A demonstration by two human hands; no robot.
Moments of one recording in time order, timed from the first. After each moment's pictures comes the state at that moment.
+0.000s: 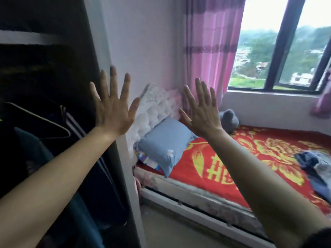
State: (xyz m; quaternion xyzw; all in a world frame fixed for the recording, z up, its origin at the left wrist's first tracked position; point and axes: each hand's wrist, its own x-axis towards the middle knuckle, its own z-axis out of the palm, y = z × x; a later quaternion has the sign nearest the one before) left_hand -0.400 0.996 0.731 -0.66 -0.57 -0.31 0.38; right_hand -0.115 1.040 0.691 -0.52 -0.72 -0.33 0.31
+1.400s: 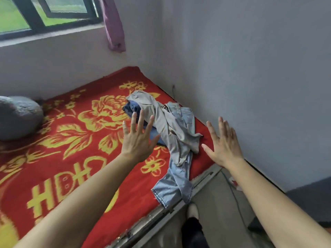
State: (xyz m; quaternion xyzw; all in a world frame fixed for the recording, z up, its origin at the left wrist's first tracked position) left_hand 0.555 1.277 0.405 -0.99 -0.16 -0.03 0.01; right_hand 0.696 0.988 0.366 -0.96 -0.29 -0.06 0.03
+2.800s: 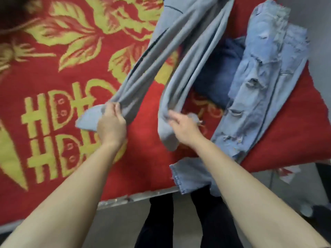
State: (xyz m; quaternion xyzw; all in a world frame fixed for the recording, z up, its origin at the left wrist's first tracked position) left_hand 0.550 1.443 0.092 -0.76 -0.62 -0.11 -0.17; right_hand 0.718 1.300 0.050 -0.75 -0.32 0.45 0.35
